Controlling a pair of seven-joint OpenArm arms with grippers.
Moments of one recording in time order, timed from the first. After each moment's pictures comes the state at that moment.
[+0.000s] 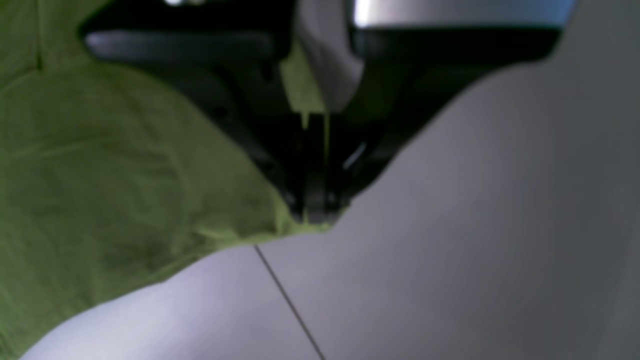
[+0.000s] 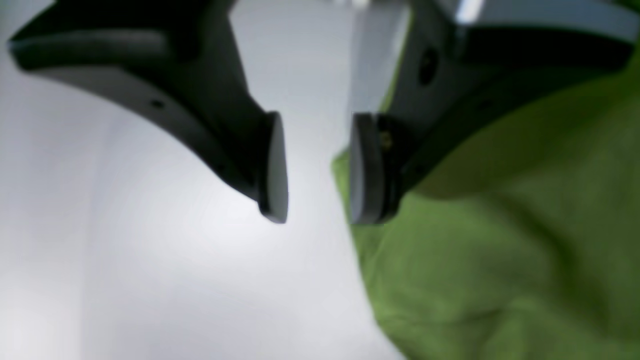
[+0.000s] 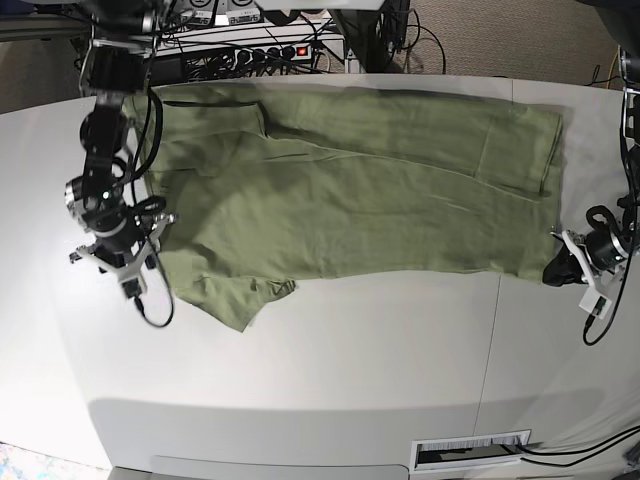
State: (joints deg) left arm -18.8 -41.0 12.2 52.3 -38.6 -43.5 20.8; right arm 8.5 18.2 12.9 82.3 -6.2 29.1 -39.4
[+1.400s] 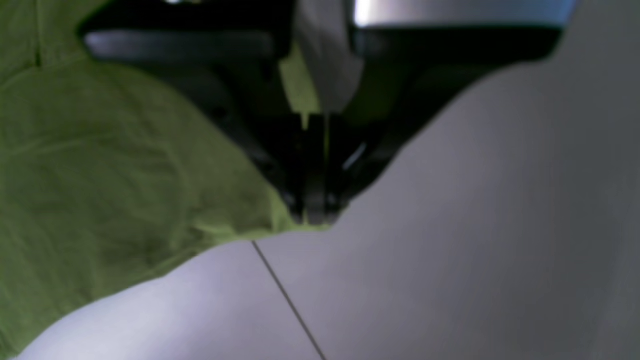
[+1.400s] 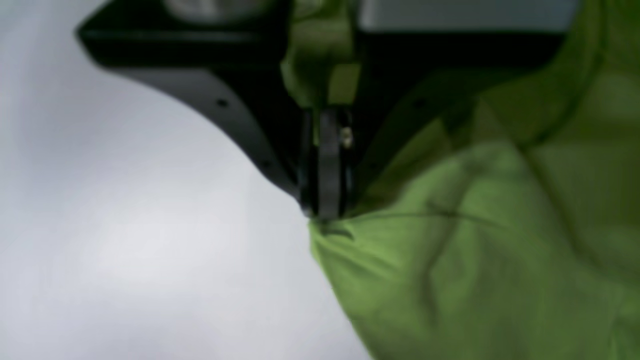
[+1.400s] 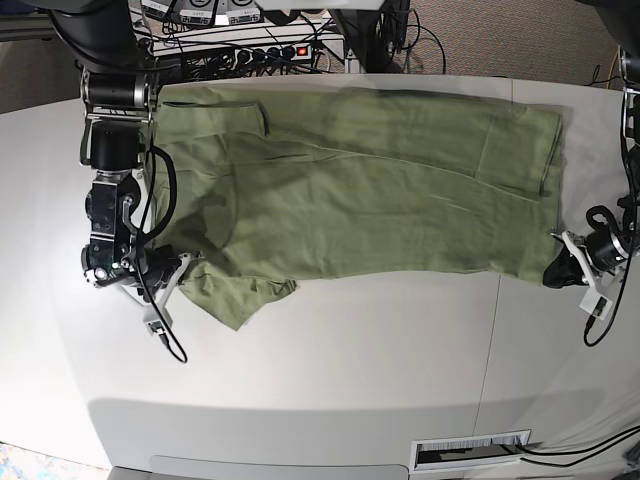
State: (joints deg) left arm -18.8 -41.0 12.2 52.3 -38.0 -43.5 19.4; right arm 24.6 18.5 2.5 62.5 8.5 28.4 -58.8
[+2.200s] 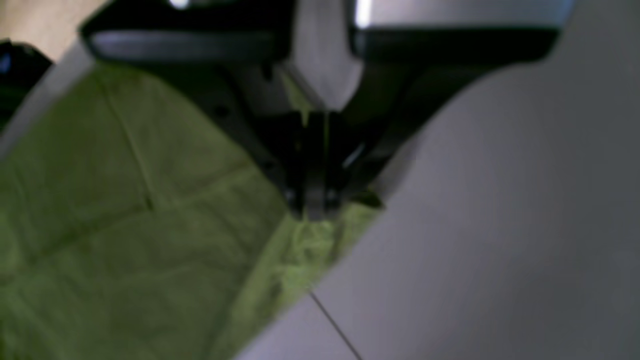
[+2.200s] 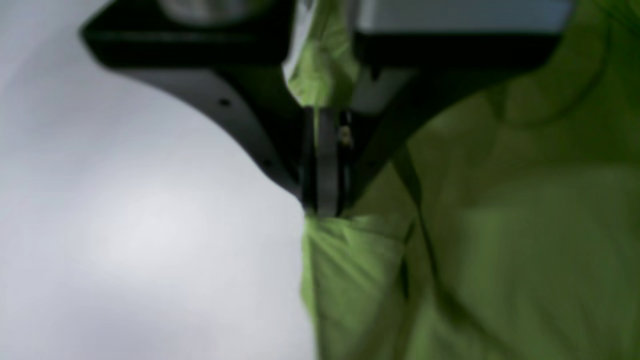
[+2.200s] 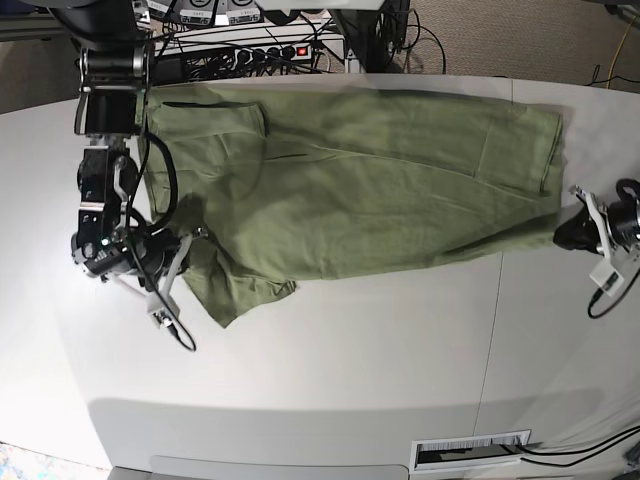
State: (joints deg) left arm -5.6 -54.2 12.4 73.6 -56.9 -43.7 37.8; right arm 16.0 20.3 2.2 85.2 17.7 29.0 -71.4
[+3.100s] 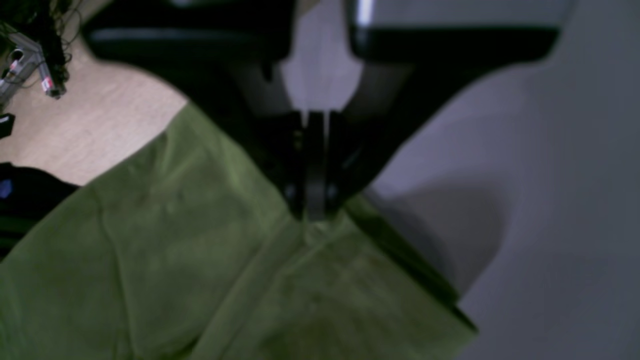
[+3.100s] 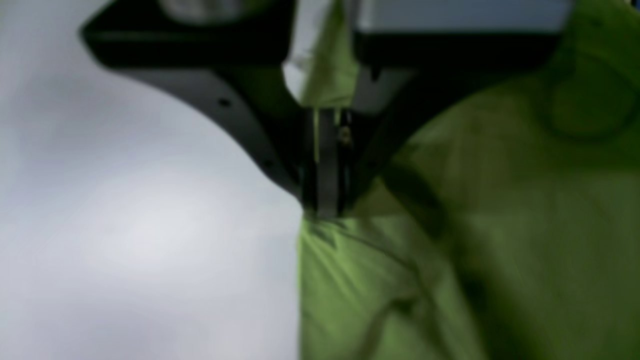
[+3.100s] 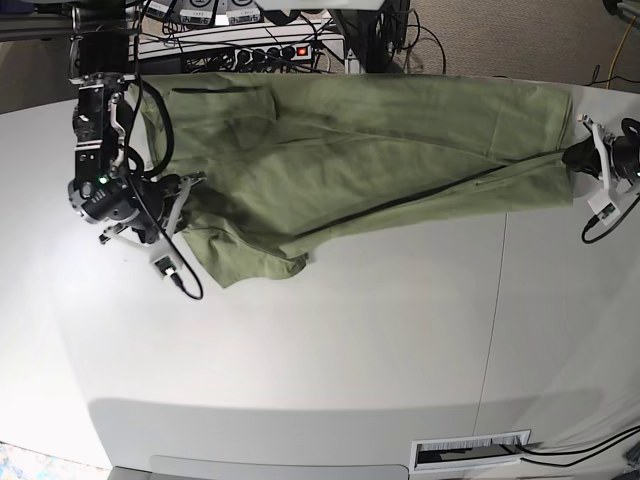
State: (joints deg) left arm 9.1 -59.9 12.4 76.9 -56.2 -43.7 38.9; right arm 2.8 24.4 3.0 100.5 20.4 29.1 -70.4
